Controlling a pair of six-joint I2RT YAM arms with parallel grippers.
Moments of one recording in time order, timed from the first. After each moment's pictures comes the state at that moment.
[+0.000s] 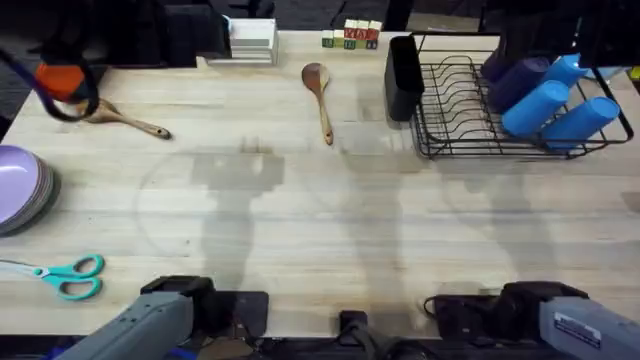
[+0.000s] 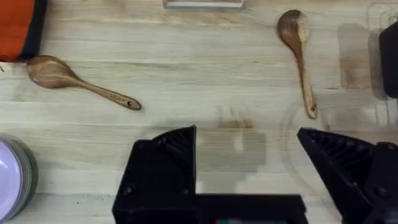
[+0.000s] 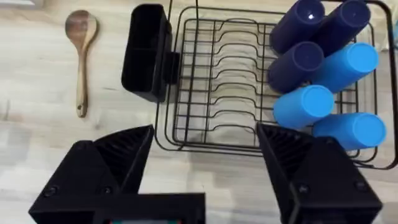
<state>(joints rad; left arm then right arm) 0.00 1.14 1.44 -1.13 0.00 -0.05 0.01 1.16 1.40 -1.02 -0.05 -0.04</state>
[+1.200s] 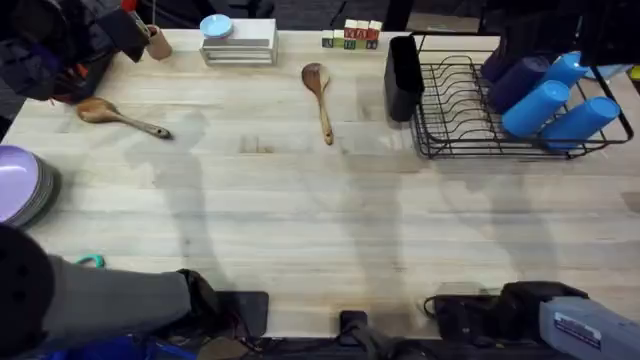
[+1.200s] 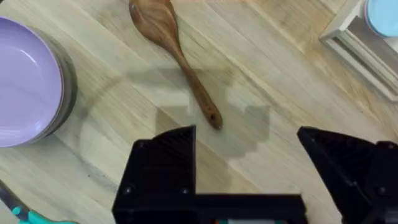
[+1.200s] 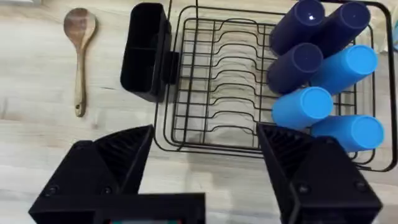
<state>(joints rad) 0.41 1.54 1.44 -0.88 -0.07 -0.31 0.01 1.16 1.40 -1.01 -0.05 -0.05</state>
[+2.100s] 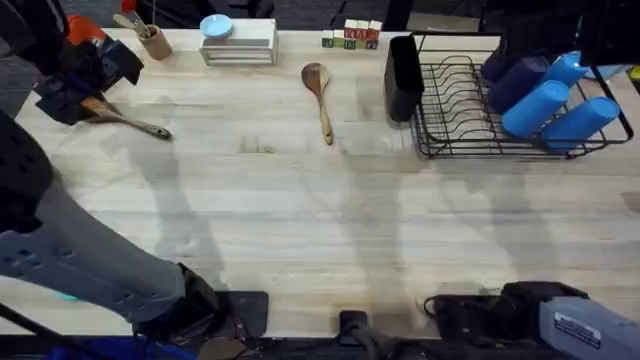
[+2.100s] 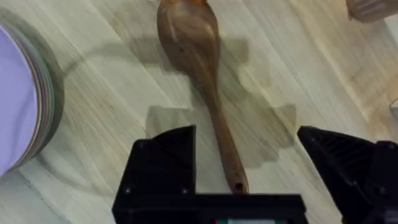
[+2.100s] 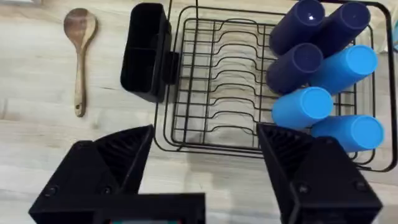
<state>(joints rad) 0.52 1.87 1.45 -0.62 -0.07 -0.41 0.01 1.16 1.40 -1.01 -0.05 -0.05</state>
